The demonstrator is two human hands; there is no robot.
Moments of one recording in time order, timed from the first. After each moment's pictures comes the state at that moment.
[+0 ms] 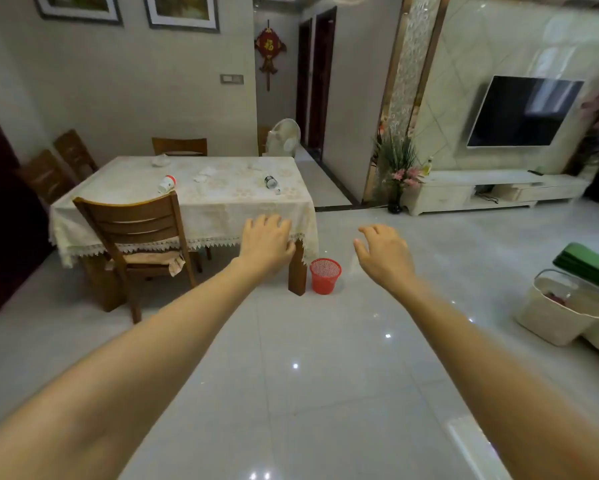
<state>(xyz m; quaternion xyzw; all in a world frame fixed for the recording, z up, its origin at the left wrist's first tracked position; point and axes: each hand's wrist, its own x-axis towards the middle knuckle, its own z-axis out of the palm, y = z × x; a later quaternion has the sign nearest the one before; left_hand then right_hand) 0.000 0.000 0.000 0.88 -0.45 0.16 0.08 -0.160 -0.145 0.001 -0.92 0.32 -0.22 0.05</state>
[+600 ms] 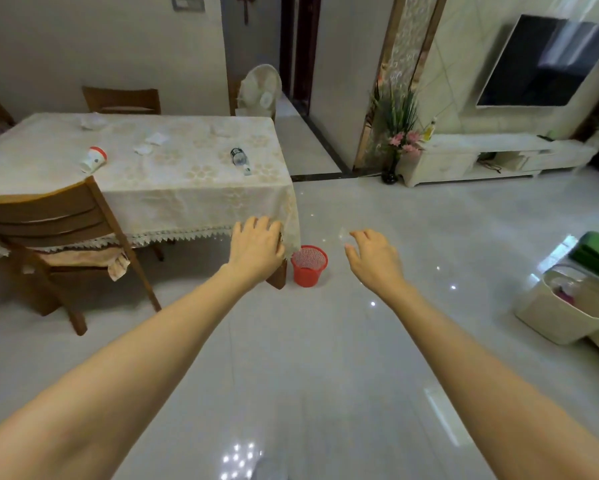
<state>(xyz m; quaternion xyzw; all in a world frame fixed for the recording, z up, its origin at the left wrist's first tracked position) 0.193 -0.254 -0.086 0.89 -0.45 0.08 0.08 0.032 -0.404 -0.090 -0.92 0.34 -0.16 0.08</state>
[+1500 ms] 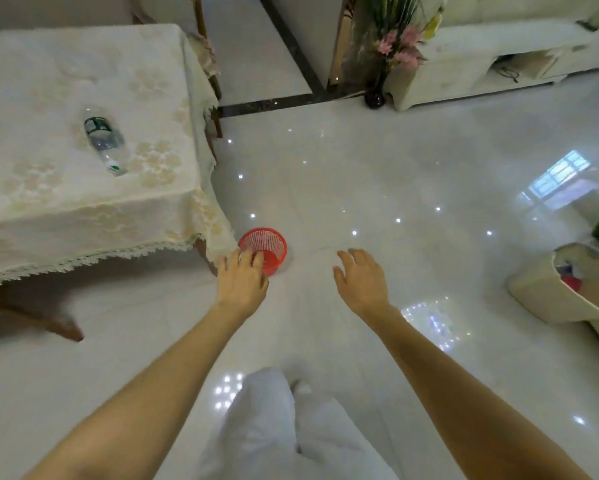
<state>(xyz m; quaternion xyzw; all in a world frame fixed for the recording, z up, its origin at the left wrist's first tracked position) 0.356 -0.684 -0.263 0.89 -0.45 -0.11 0.04 0.184 -0.834 -0.254 -0.91 0.39 -0.04 0.13</state>
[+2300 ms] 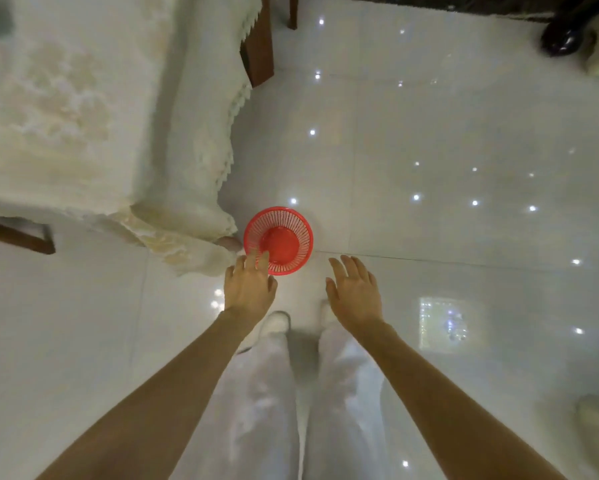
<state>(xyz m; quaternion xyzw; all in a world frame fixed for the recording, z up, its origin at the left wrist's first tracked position) 0.515 -0.897 -0.526 0.94 -0.21 -0.26 0.05 0.420 -1.068 -0.507 -0.94 0.21 0.18 0.19</state>
